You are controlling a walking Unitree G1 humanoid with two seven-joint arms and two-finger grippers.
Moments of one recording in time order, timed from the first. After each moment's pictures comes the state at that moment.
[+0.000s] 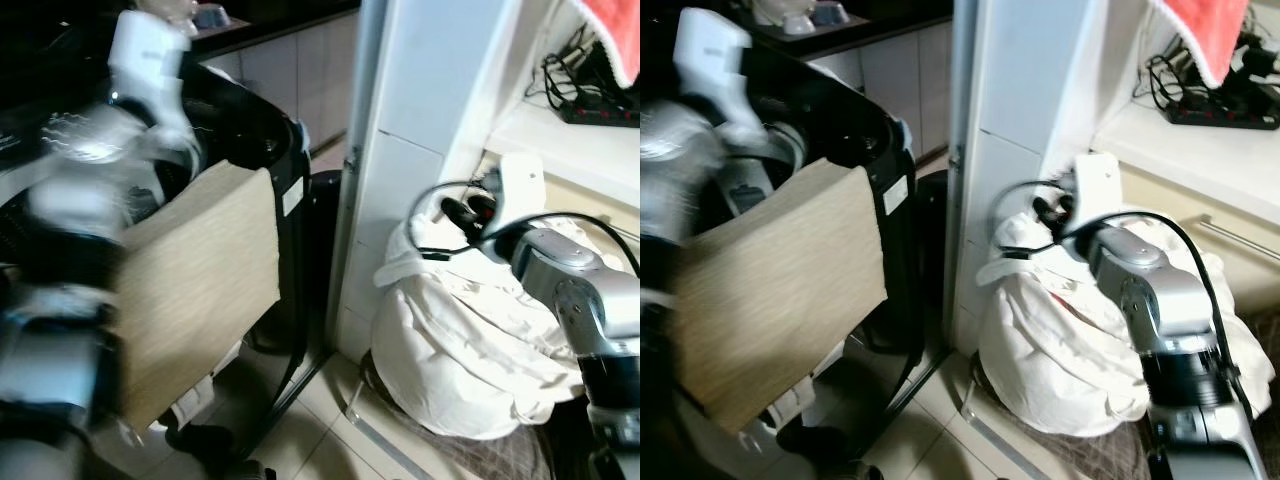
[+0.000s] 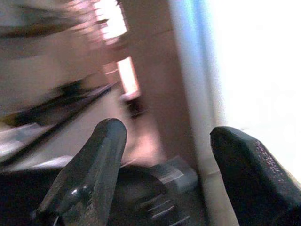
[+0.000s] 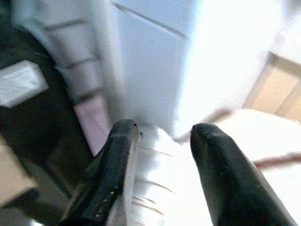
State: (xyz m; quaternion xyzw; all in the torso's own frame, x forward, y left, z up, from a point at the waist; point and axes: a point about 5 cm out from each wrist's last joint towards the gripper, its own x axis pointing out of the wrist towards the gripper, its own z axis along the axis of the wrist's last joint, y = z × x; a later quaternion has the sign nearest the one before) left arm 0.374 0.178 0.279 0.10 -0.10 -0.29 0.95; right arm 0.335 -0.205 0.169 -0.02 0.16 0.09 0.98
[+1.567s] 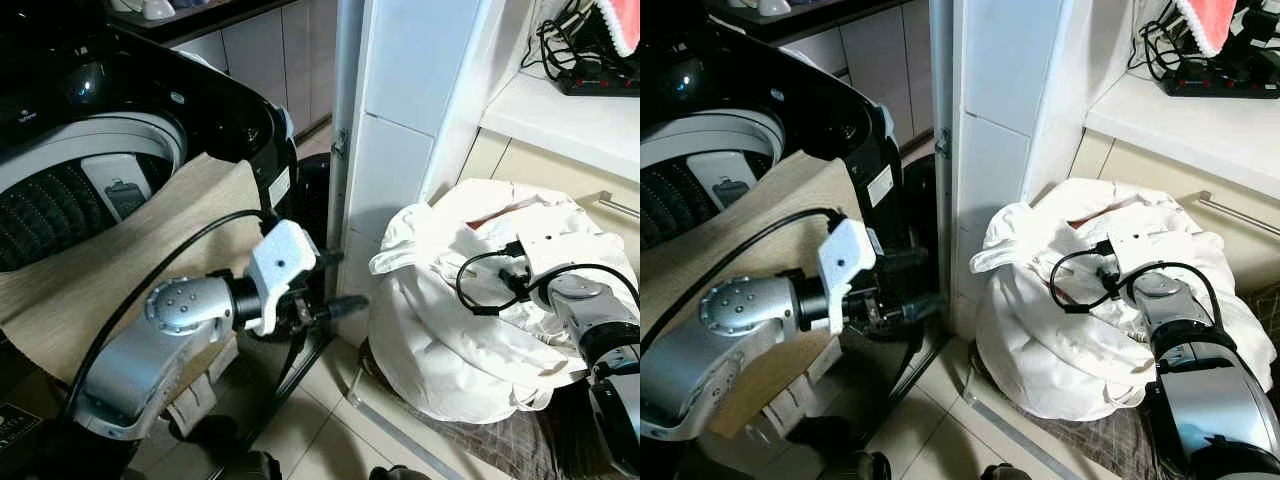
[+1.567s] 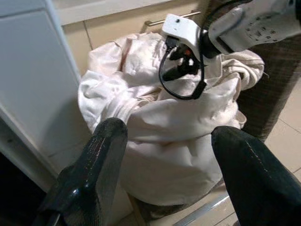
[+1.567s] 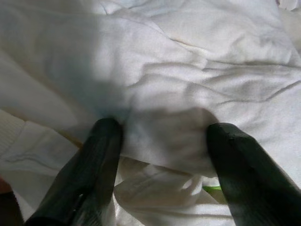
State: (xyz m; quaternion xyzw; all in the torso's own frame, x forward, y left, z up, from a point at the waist) left arm 0.248 0.098 0.180 0.12 0.06 -0.53 0.84; right arm 0.334 -0.294 0.080 -0.21 0.32 -0.03 0.92
